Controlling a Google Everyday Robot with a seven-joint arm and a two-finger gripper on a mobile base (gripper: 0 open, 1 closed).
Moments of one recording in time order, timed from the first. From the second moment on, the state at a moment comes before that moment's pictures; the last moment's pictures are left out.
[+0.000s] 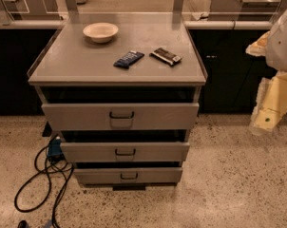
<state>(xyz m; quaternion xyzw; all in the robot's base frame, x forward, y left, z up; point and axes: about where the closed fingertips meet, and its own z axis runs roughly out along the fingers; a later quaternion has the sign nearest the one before) 0.438 -0.217 0.976 -0.60 0.78 -0.03 0.16</state>
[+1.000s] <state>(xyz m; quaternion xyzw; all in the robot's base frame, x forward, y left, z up) 0.429 -0.224 0.956 -0.62 0.76 -0.03 0.17</state>
